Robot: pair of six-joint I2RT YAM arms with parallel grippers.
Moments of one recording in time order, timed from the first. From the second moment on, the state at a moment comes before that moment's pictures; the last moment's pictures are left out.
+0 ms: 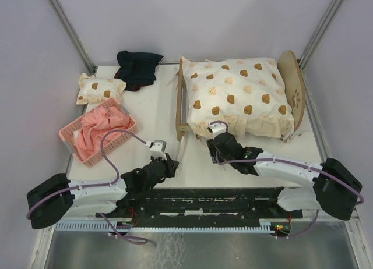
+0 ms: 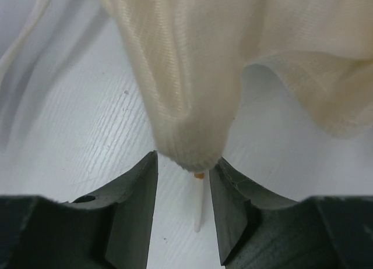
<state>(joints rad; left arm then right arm) -1.08 1.01 0.17 0.36 -0.49 -0.74 0.92 1.25 0.63 -0.14 0.32 0.35</state>
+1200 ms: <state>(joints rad) -1.08 0.91 0.09 0.38 -0.49 -0.74 0.99 1.36 0.75 0.10 0.18 0.44</state>
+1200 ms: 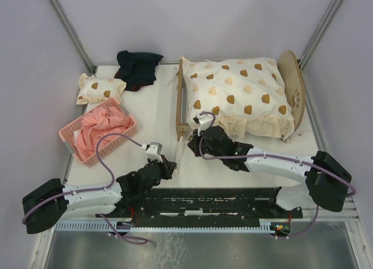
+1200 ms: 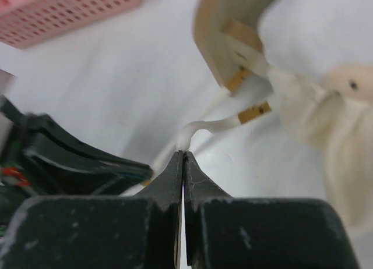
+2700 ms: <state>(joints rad) -0.99 0.86 0.14 0.33 -0.34 -0.74 1.11 1.72 0.88 0.24 0.33 0.22</state>
